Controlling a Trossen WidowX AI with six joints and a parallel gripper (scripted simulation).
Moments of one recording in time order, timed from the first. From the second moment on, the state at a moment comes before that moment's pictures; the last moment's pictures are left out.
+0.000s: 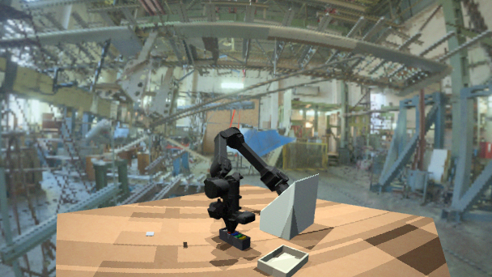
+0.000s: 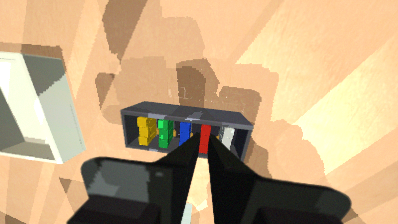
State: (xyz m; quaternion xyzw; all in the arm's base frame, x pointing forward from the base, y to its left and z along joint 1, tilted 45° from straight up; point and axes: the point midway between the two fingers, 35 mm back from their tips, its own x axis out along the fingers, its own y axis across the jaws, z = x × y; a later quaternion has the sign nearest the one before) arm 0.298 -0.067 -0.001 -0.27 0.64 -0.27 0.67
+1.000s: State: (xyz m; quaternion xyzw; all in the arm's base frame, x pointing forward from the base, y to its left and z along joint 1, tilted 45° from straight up) arm 0.297 -0.061 0.006 -0.27 0.64 -0.27 0.66
